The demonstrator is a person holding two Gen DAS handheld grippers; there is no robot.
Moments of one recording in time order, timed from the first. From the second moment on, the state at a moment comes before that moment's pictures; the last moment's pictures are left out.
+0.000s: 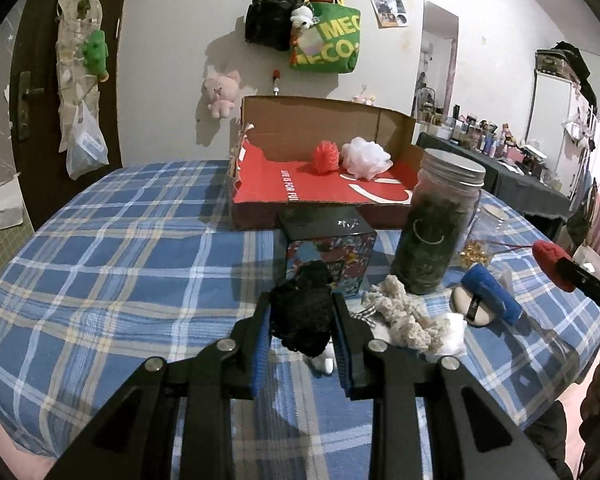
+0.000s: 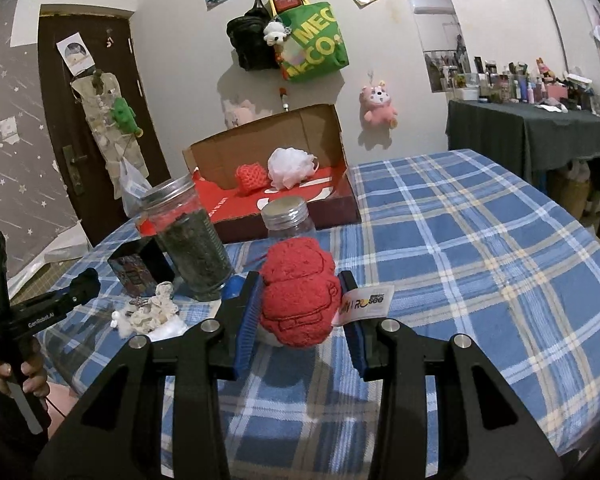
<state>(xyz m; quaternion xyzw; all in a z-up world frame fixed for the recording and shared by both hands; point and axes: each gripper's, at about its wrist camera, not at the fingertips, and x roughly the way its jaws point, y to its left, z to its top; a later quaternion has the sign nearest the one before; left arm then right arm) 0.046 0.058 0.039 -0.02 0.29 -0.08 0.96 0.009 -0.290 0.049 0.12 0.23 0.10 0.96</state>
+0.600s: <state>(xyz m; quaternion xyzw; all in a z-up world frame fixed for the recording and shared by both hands) 0.067 0.086 0.032 -0.04 0.32 -0.04 0.94 0.013 -0.330 0.048 0.17 0.24 0.06 0.95</state>
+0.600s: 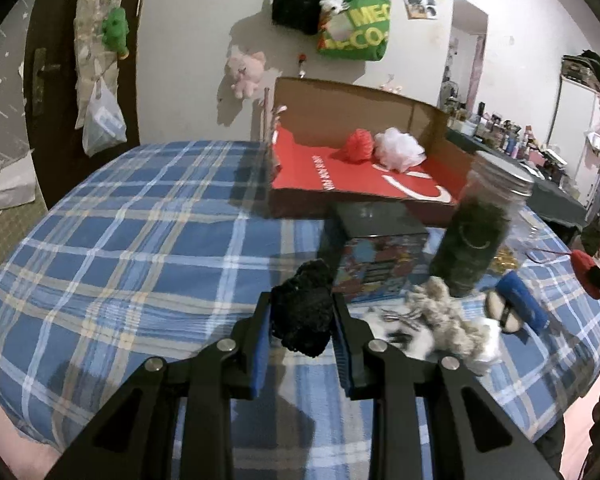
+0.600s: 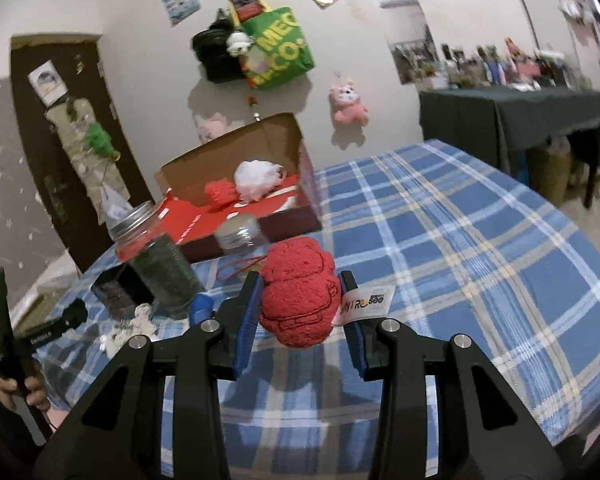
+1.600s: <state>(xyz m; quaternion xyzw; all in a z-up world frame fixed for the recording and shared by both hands) 0.159 0.107 0.030 -0.02 0.40 -0.14 0.90 0.106 -0.371 0.044 0.33 0.29 0.13 0.89</state>
